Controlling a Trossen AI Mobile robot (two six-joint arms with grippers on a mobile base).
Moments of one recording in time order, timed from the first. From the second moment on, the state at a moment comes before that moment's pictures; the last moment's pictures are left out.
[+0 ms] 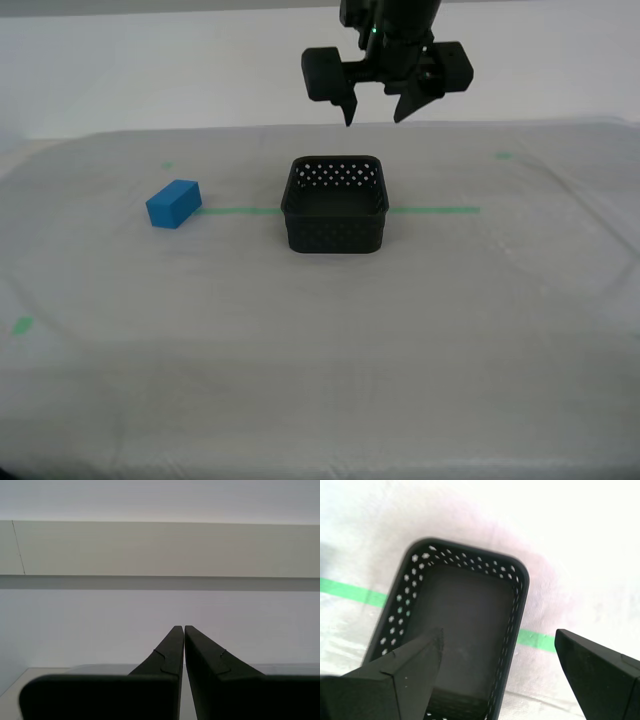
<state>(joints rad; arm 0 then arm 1) 0.69 1.96 1.47 -0.51 0.22 0.40 0.00 1.05 0.52 0.60 0.00 0.00</state>
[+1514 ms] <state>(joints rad) 0.15 1.60 1.47 -0.58 0.27 0.11 0.00 1.05 0.52 0.60 0.00 0.00</state>
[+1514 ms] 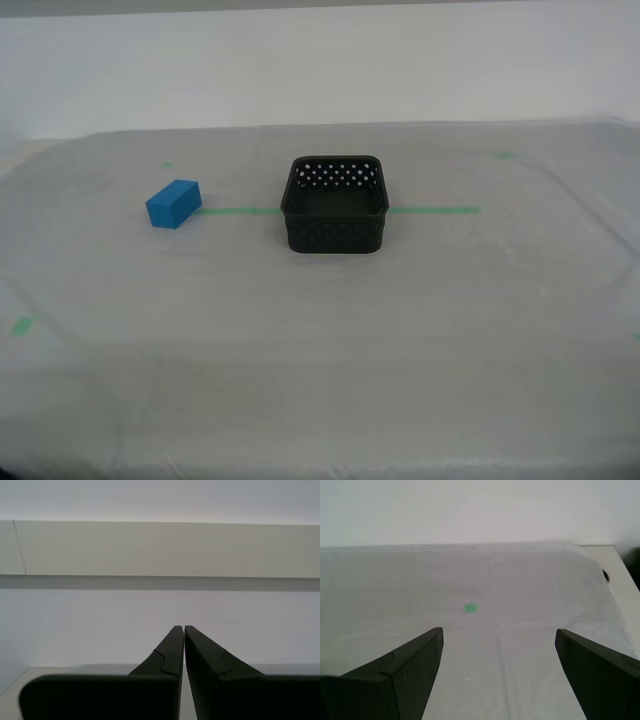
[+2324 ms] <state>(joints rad) 0.00 1.61 1.46 -0.57 0.16 0.09 0.00 1.05 0.52 0.60 0.00 0.00</state>
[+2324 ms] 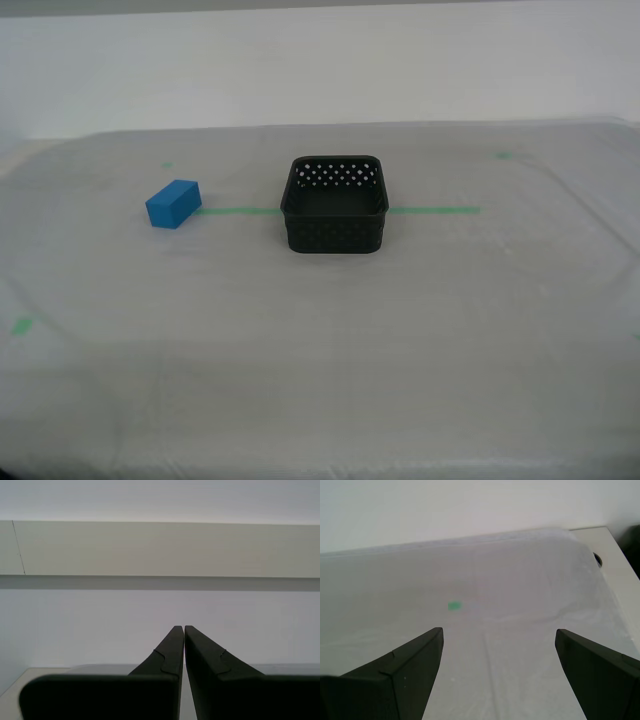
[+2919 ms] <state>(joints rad) 0.00 1.61 1.19 -0.34 0.12 0.11 0.00 1.05 0.52 0.61 0.00 -0.01</state>
